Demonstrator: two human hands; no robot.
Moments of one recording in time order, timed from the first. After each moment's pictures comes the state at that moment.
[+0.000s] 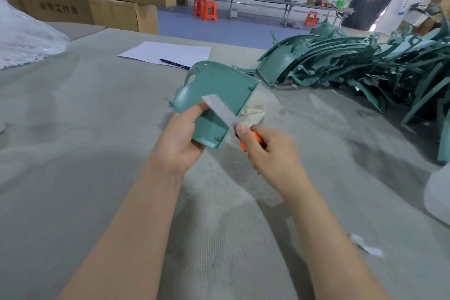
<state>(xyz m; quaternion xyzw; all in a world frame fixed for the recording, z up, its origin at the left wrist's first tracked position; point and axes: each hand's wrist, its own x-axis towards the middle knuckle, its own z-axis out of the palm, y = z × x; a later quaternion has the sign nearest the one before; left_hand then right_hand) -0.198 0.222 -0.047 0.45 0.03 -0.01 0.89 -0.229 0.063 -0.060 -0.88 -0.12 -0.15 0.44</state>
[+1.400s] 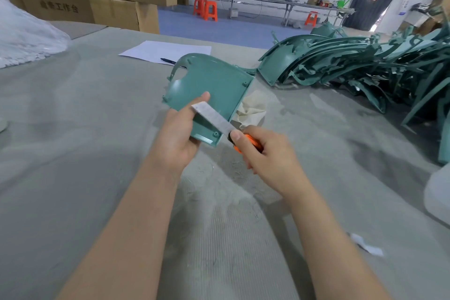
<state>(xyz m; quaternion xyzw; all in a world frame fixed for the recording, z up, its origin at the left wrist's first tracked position) -0.200 0.223 -0.043 0.45 0.01 0.05 0.89 -0.228 0.063 -0.062 -0.88 -0.17 -0.13 0.43</state>
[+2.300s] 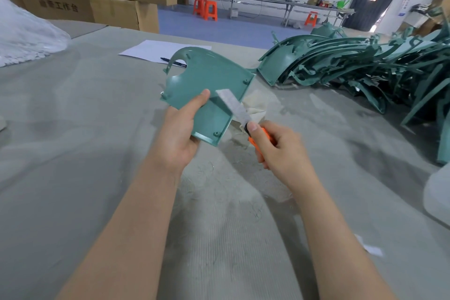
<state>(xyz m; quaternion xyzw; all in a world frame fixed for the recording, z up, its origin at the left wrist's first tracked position) -0.203 0.222 -0.039 0.45 0.01 0.06 0.89 -0.221 0.049 -0.062 -0.87 -0.11 -0.14 0.46</state>
